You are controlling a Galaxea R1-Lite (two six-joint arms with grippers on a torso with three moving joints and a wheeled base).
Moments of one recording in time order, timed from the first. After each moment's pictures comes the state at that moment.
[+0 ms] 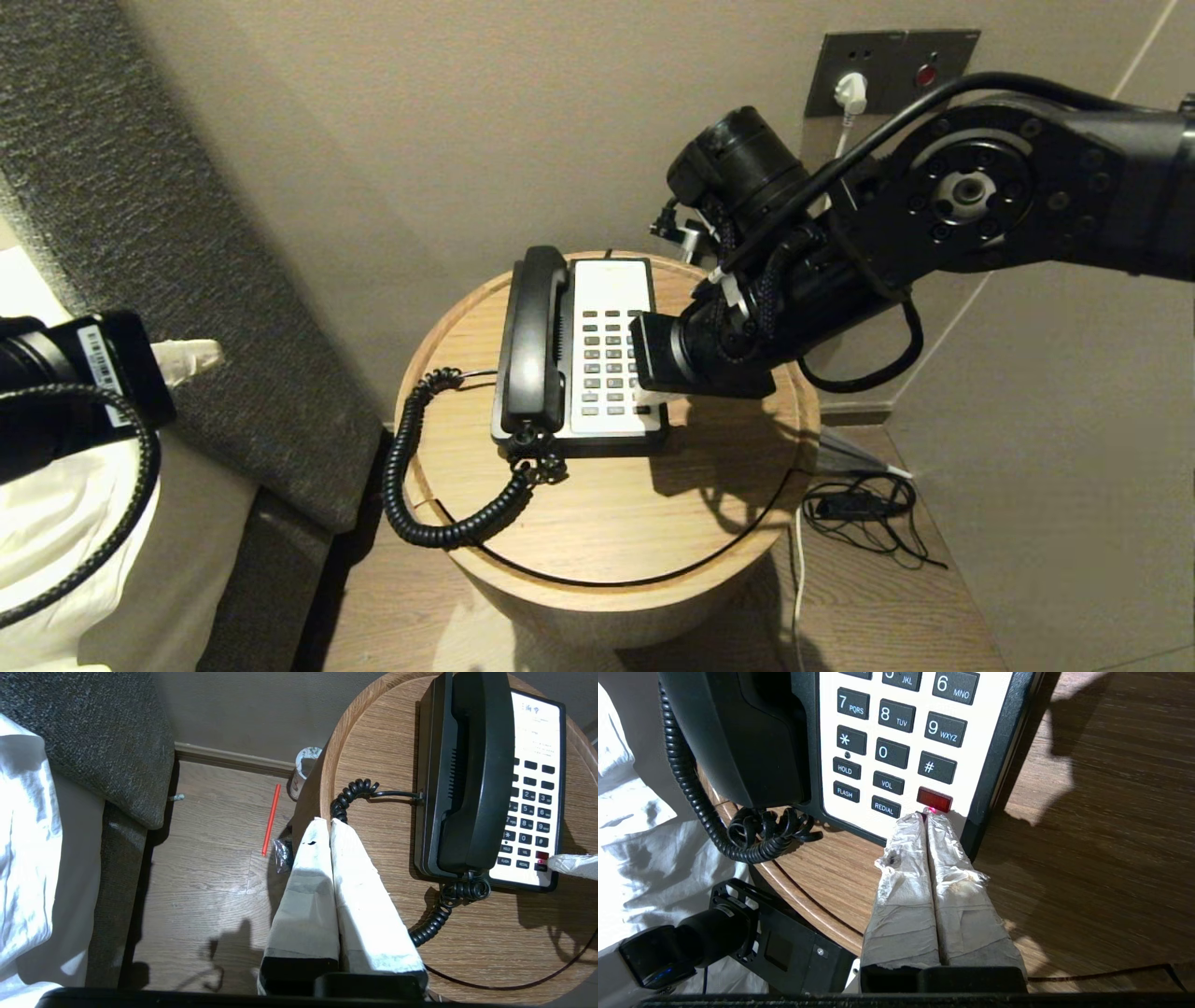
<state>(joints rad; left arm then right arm) -0.51 1.08 -0.99 0.27 0.40 -0.41 0.76 2.02 -1.95 0.78 0.05 0.53</state>
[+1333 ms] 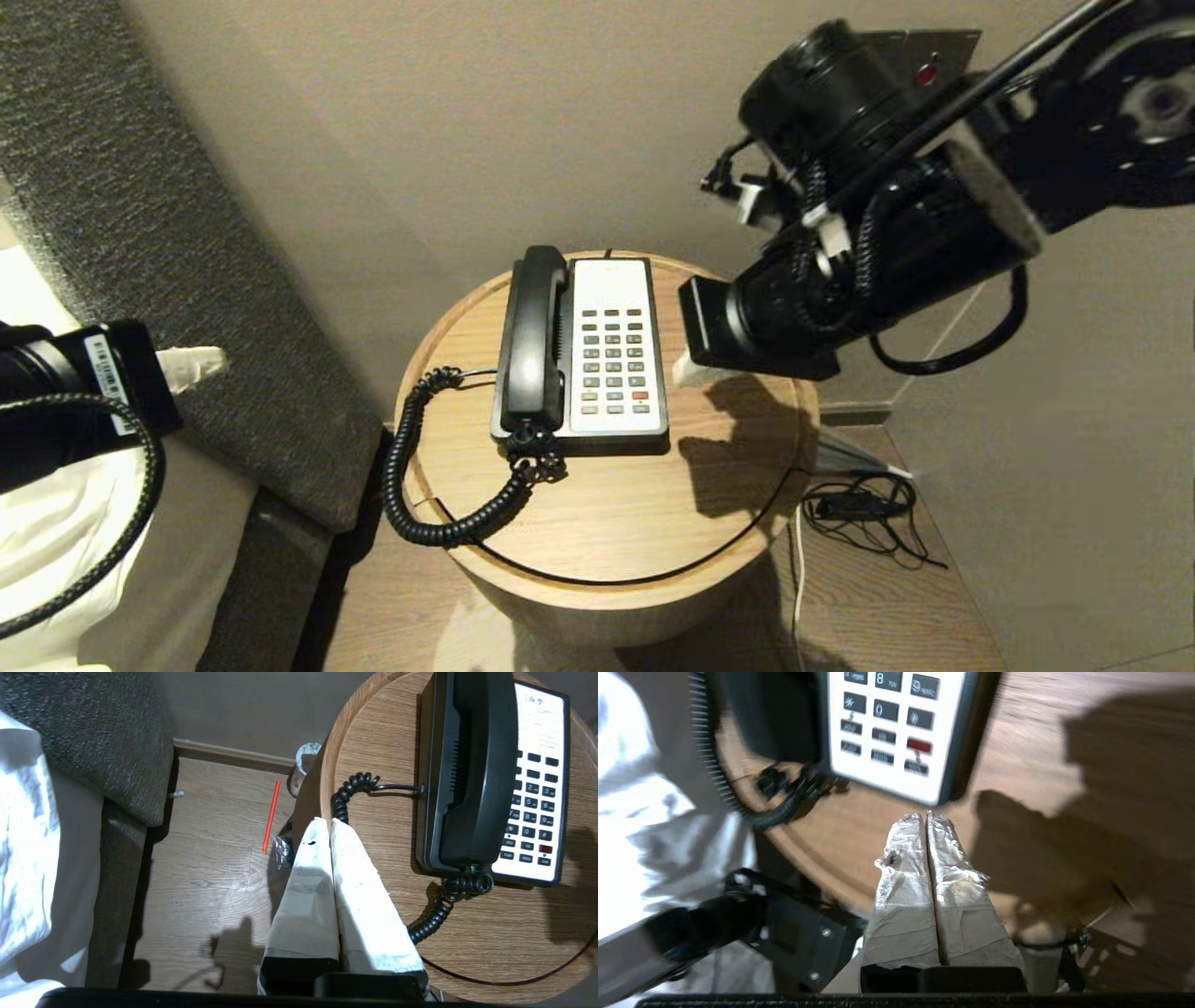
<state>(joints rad) -0.51 1.08 -0.98 0.27 0.40 -0.41 0.76 1.89 -1.94 0.88 0.03 0.55</state>
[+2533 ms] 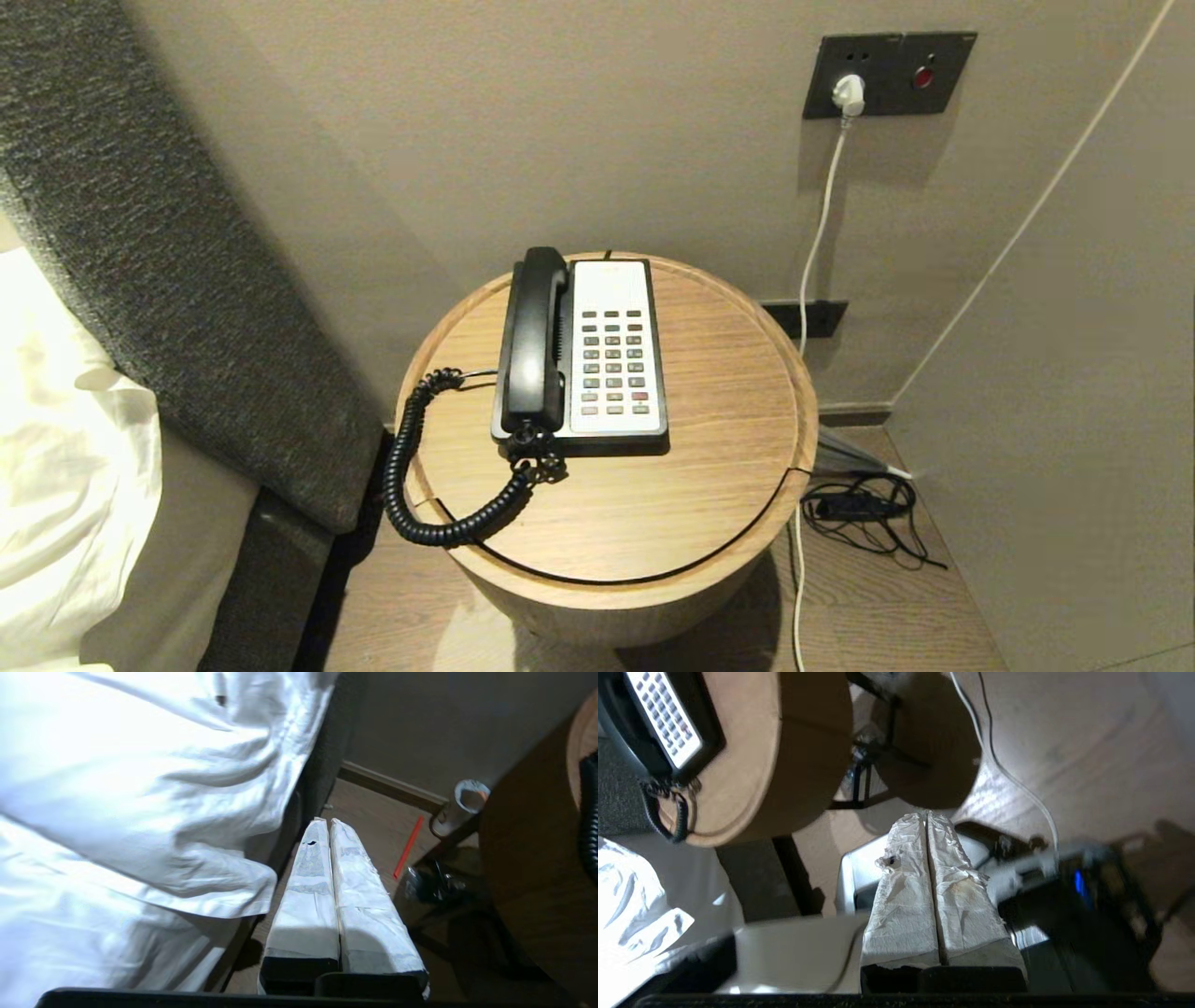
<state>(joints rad) -0.07 0.41 -0.51 0.34 0.43 -0.23 0.10 0.51 -1.12 1.17 0.03 0.67</state>
